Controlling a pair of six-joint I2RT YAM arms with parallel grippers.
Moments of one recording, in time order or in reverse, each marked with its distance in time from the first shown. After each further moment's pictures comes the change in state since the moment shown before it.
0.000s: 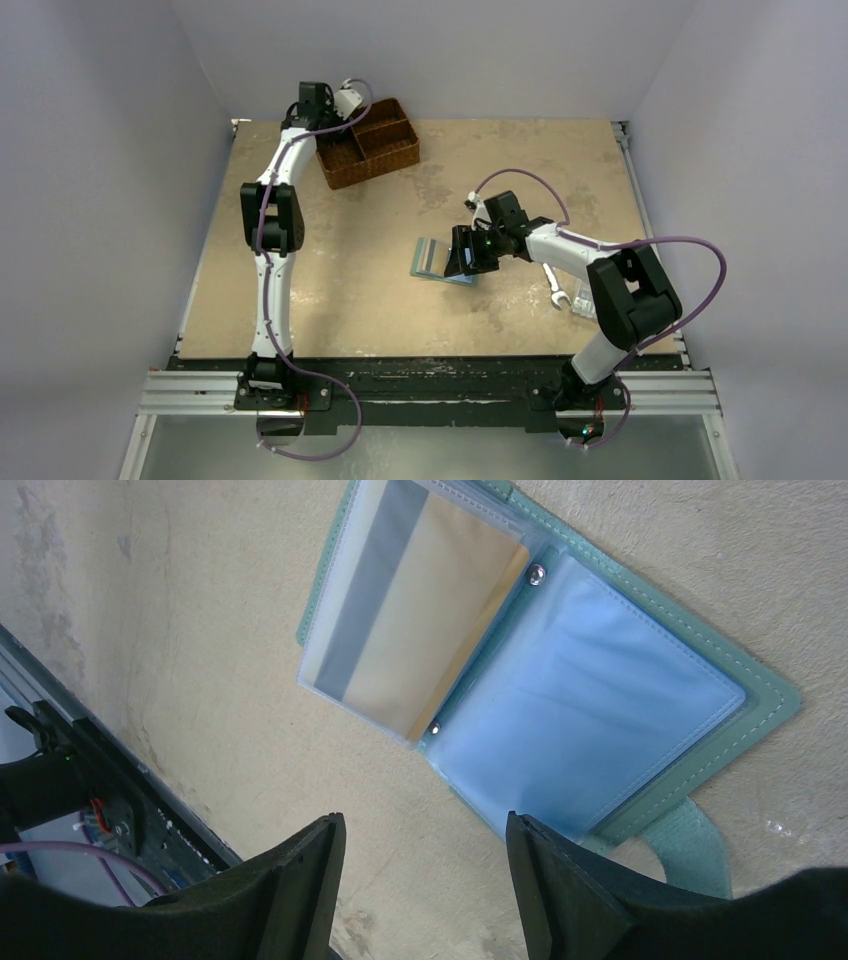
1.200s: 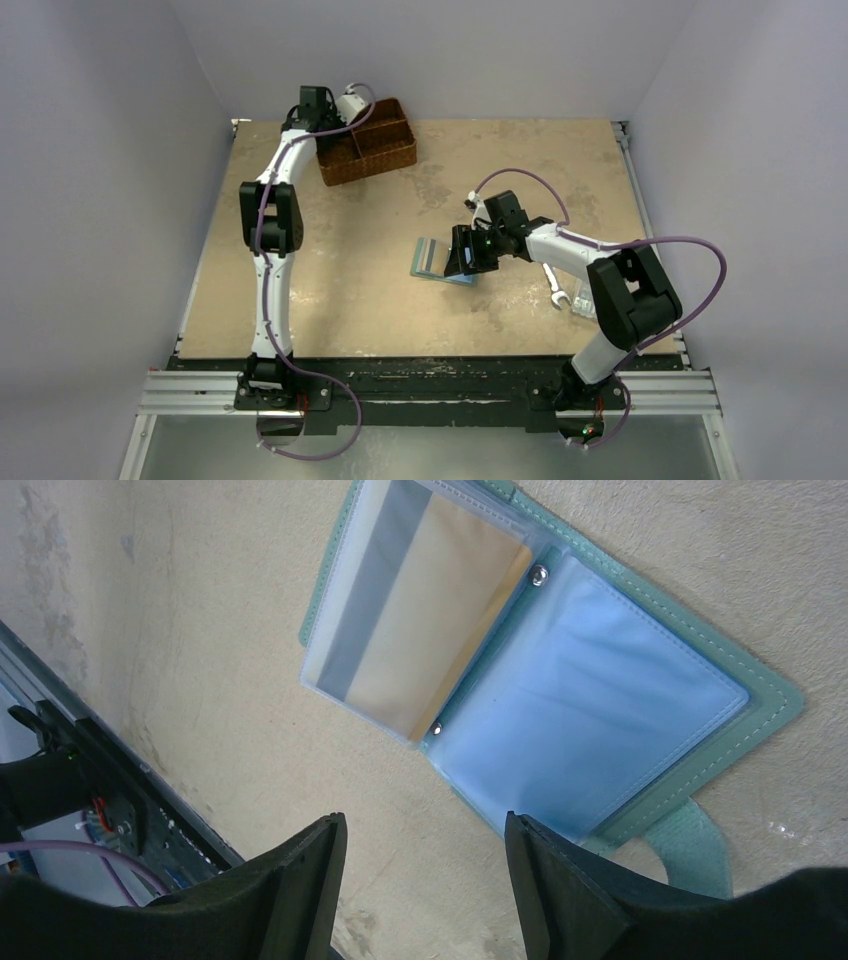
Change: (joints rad) left arm 0.000 -0.019 -0.052 -0.003 0.087 -0.009; right arm 0.000 0.000 0.000 0.003 -0.004 0.002
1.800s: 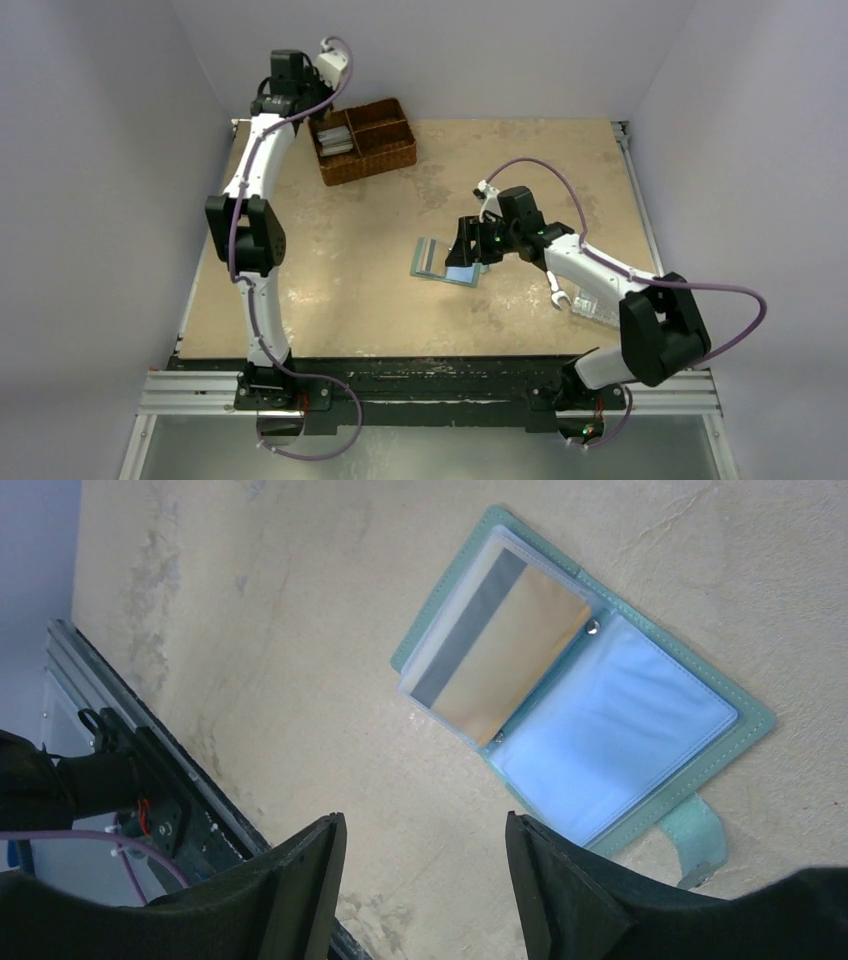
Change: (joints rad) left arm 0.002 -0.301 -0.122 -0.093 0.154 -0.199; right arm 0.000 -0.178 -0.035 0.037 0.000 0.001
